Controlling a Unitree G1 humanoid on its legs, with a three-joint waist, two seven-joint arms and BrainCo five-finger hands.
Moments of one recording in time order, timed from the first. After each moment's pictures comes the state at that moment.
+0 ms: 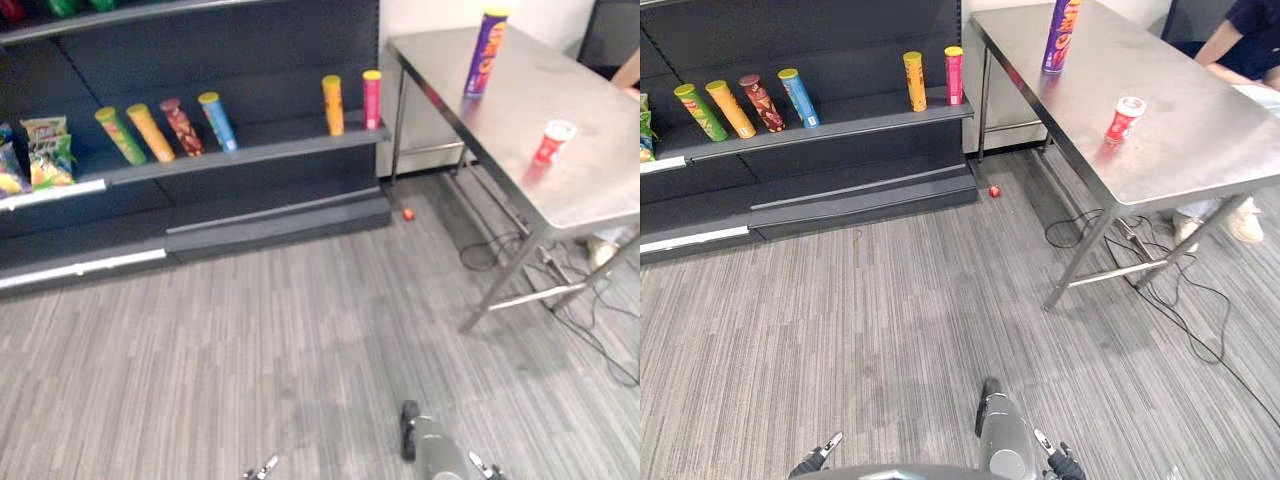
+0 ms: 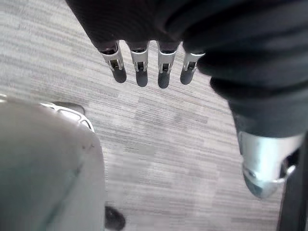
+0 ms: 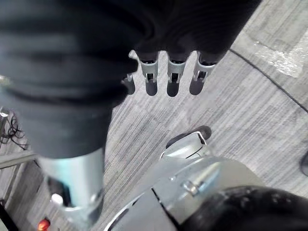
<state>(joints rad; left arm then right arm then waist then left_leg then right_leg) 0.10 0.04 0.29 1.21 -0.25 -0.14 -0.05 0.13 -0.08 -0.33 1.11 0.39 -0.15 0.11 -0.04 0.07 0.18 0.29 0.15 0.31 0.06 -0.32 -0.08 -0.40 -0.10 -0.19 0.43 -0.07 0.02</state>
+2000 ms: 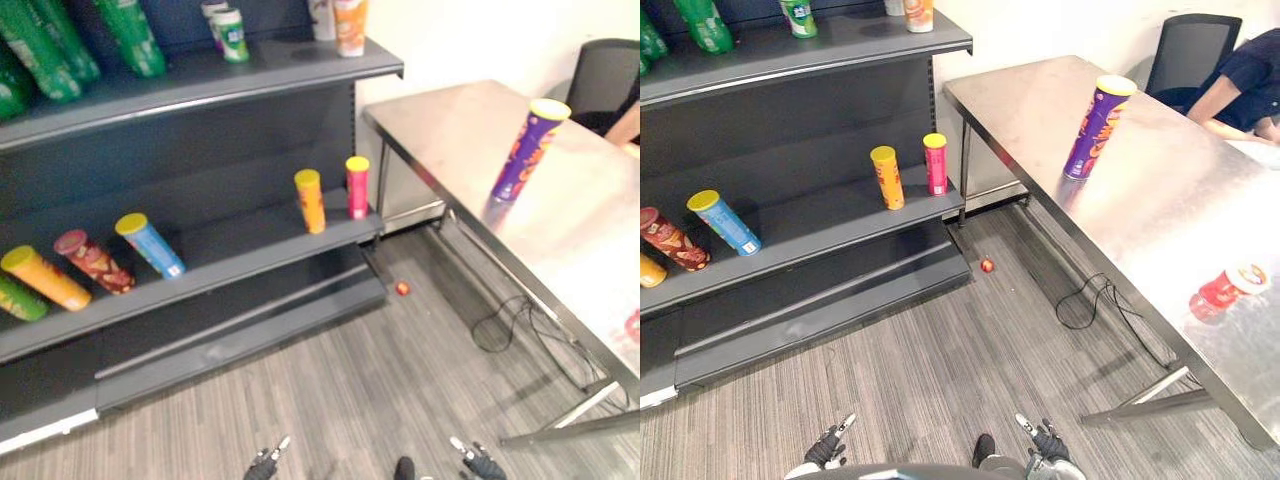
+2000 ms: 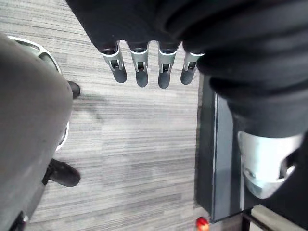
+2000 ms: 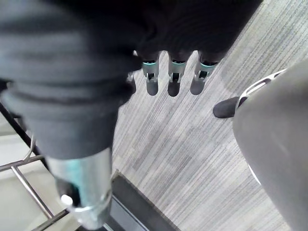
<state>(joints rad) 0.07 0.05 0.20 1.18 -0.26 -0.15 -0.05 0.07 -0.07 -0.20 1.15 0.43 -0.17 0.11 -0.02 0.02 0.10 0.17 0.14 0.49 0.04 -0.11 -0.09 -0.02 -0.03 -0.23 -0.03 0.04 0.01</state>
